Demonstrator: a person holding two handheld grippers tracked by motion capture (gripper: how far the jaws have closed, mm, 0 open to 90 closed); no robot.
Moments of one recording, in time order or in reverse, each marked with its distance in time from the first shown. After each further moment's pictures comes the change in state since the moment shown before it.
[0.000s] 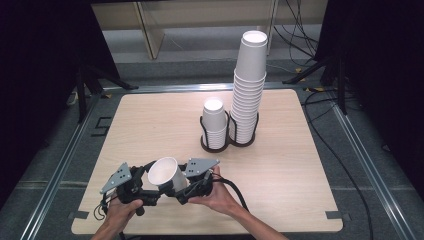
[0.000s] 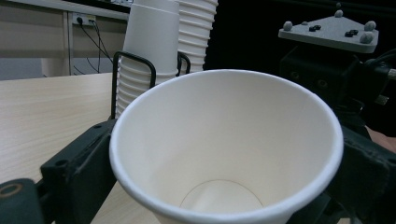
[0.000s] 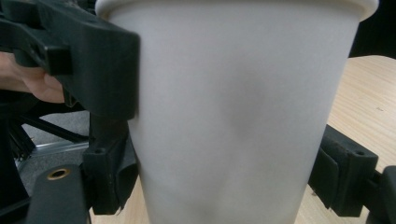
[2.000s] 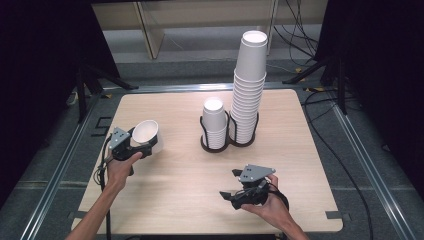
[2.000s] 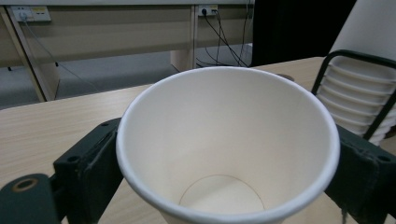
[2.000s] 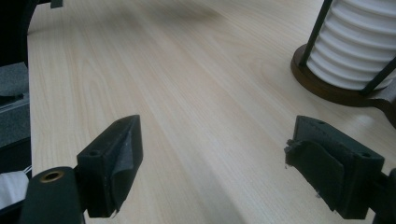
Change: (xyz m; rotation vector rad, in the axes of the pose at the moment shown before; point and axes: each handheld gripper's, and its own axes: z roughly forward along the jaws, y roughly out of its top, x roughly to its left) left arm 0.121 0.026 0.040 0.061 0.492 0.103; right arm -0.001 -0.045 -0.137 0.246 -0.311 0.108
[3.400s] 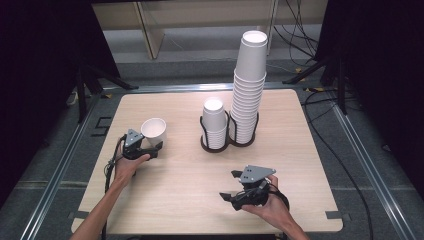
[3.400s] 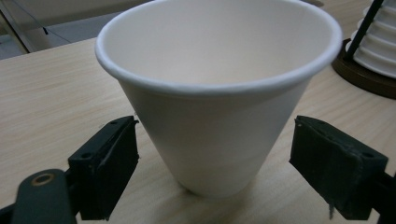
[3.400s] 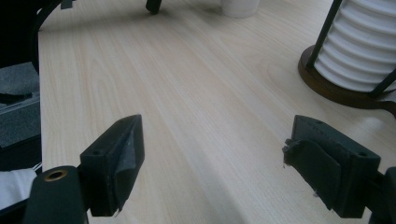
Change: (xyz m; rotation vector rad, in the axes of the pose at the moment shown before) left arm 0.015 -0.036 0.032 0.194 -0.019 0.091; right arm 0.001 0.000 -0.001 -0.004 0.027 -0.005
